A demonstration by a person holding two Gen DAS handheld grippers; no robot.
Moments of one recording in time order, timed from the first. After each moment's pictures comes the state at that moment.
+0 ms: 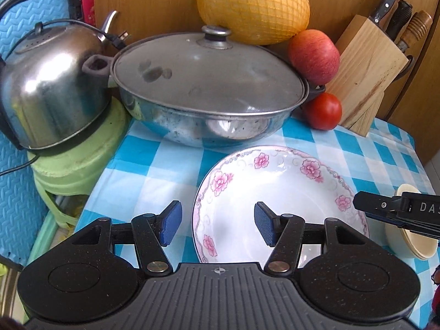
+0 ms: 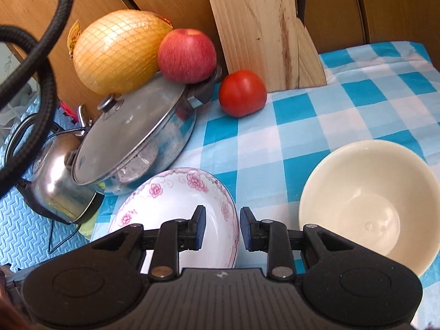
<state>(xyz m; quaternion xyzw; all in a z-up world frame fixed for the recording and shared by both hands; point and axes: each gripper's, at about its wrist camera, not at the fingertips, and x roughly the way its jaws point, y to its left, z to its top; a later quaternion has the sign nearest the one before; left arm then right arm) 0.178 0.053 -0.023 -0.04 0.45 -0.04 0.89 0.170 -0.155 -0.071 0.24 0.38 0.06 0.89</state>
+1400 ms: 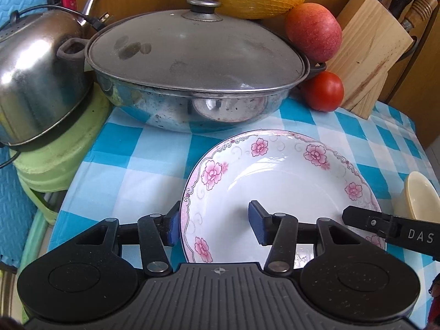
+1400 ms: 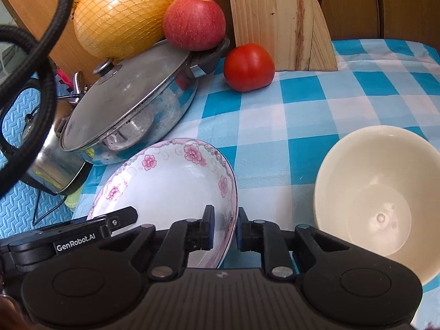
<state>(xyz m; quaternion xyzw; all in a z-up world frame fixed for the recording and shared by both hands) 0.194 0.046 -0.042 -0.03 0.47 -0.06 0.88 0.170 -0.147 -0.076 0.19 0.41 0.07 0.89</state>
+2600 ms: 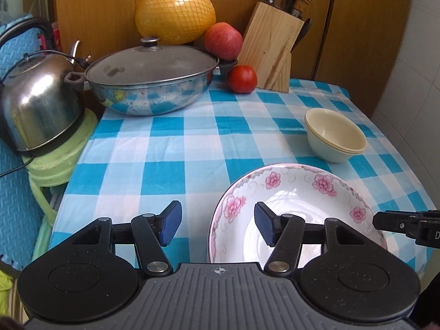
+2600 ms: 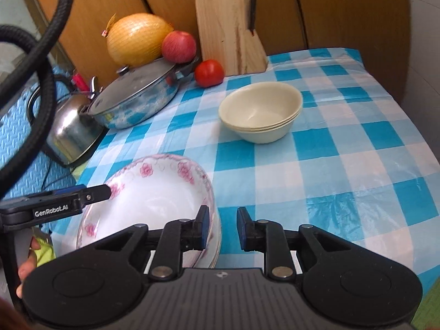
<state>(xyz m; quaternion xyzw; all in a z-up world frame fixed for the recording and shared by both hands) 0.037 0.026 -0.003 0.03 0.40 -0.14 0.90 -0.036 -0.197 -0.060 0.18 0.35 0.02 0.92</state>
